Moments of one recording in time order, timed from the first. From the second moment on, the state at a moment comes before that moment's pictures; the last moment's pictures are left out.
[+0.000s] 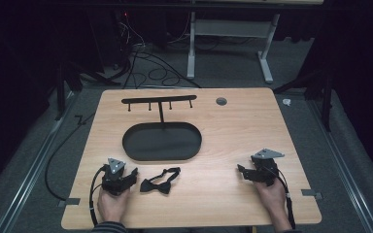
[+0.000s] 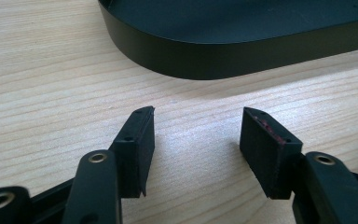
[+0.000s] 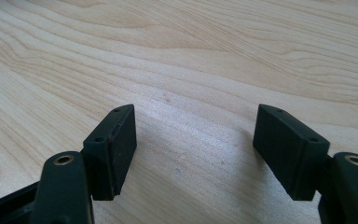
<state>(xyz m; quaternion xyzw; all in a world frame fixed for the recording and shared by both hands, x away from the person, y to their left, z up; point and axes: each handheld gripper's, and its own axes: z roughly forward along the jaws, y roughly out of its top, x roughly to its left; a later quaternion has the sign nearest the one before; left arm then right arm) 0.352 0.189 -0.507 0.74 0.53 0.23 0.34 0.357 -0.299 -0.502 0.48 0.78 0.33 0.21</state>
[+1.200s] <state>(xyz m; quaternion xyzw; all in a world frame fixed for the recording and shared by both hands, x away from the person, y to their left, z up) 0.345 0.177 -0.480 0.75 0.50 0.19 0.38 0.357 -0.299 -0.502 0.48 0.78 0.33 0.21</state>
